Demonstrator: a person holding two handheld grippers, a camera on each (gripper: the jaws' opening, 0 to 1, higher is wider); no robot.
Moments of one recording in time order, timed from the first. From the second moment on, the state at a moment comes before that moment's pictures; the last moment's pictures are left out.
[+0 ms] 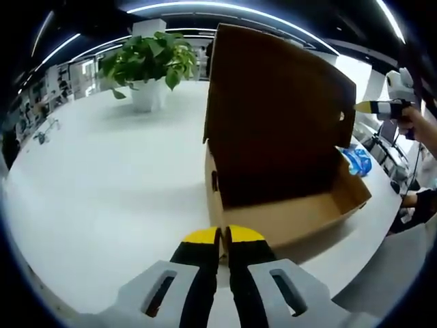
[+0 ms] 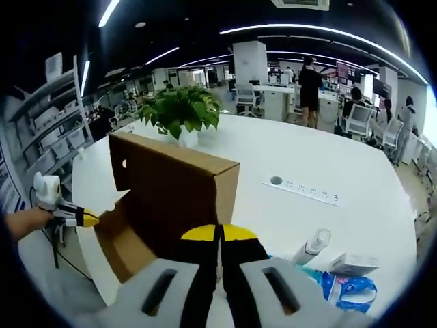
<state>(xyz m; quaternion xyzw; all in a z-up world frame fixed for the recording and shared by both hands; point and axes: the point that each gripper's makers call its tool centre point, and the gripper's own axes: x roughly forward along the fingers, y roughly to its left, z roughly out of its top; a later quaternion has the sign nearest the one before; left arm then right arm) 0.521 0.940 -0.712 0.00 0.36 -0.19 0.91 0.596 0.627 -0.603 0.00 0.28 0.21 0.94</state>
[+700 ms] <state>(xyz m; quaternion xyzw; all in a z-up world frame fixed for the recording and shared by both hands) 0.527 0.942 -0.700 -0.01 0.34 -0.18 0.92 0.565 0.634 -0.606 0.02 0.25 0.20 0.95</state>
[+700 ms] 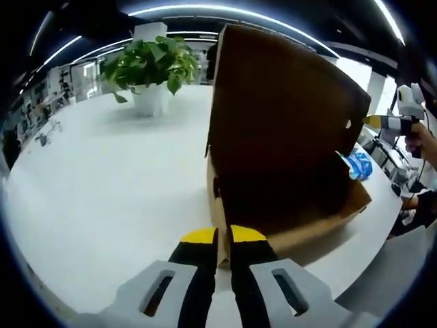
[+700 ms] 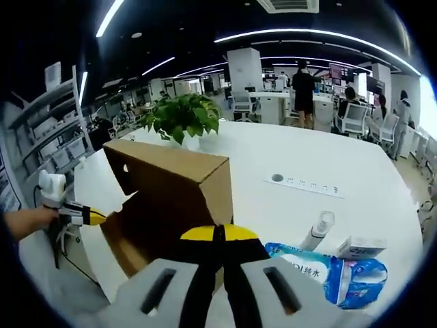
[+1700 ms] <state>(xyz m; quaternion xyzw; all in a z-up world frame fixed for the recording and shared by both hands) 0.563 0.936 -0.601 0.04 0.22 -0.20 0.95 0.535 0.641 -0.621 0.01 0.24 0.21 0.95</state>
